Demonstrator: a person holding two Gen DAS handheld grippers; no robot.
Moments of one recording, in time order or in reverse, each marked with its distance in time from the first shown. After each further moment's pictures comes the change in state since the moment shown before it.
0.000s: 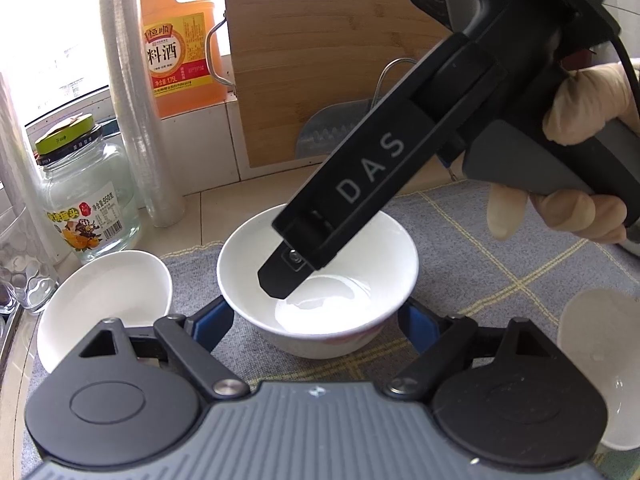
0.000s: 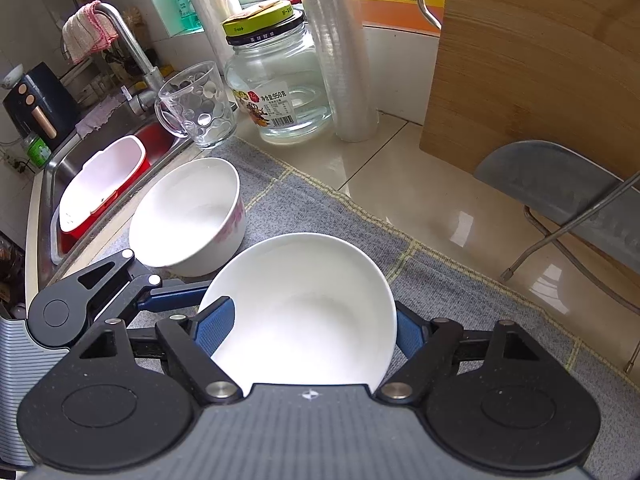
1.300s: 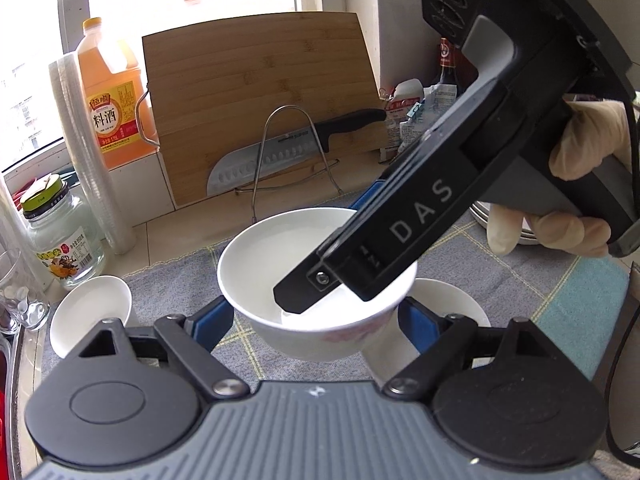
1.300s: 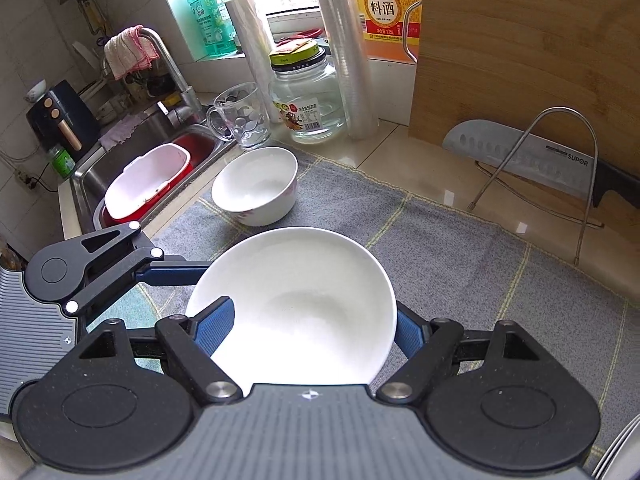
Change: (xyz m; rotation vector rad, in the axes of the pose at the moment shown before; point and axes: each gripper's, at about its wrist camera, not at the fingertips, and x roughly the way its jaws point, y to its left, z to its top) left arm -0.101 -0.061 0.014 0.102 0.006 -0.149; right arm -0.117 0.045 -0.078 0.044 -0.078 -0.027
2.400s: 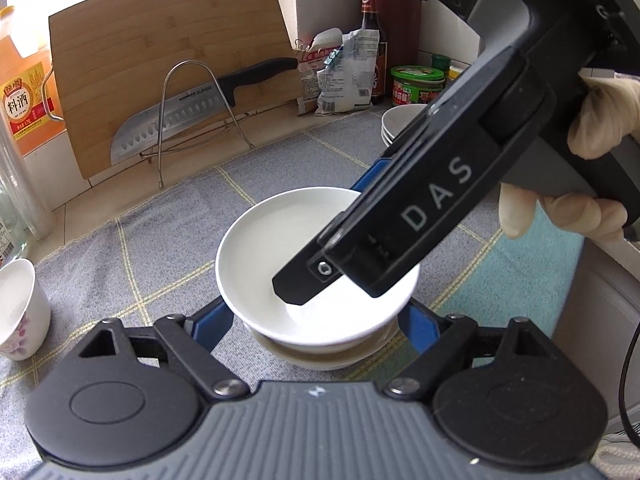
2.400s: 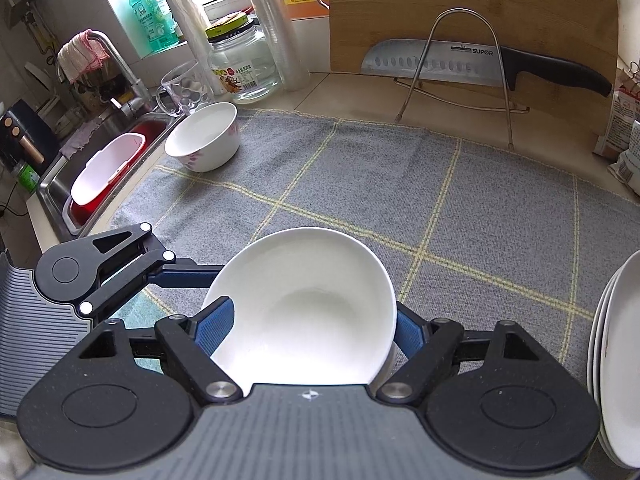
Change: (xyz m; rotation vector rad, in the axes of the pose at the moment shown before) left arm 0.027 -0.051 -0.018 0.088 0.101 -0.152; right arm -0.024 -0.020 -0.079 0.152 0.026 -0.093
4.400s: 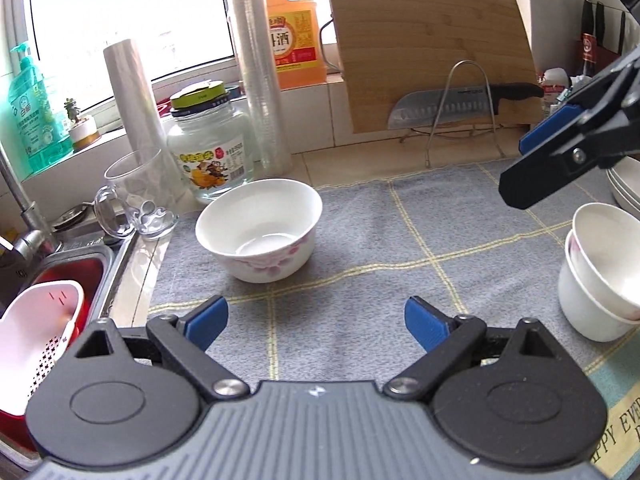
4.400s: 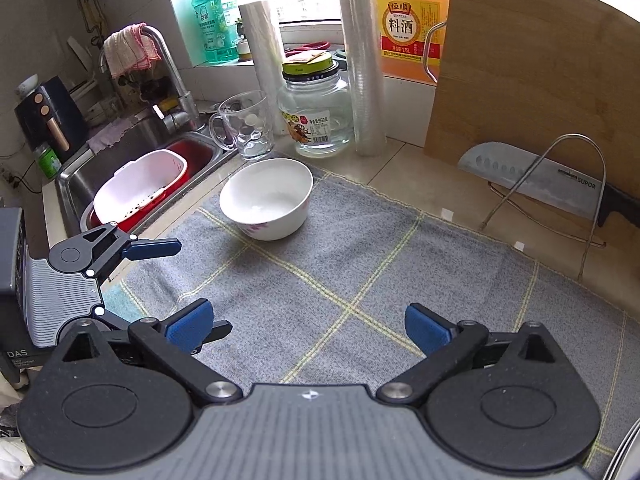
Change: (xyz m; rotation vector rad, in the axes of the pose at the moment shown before) left arm -0.044 0.143 -0.075 -0.299 -0.058 0.472; right arm 0.037 0.079 0.077 -0.192 -0.085 0.024
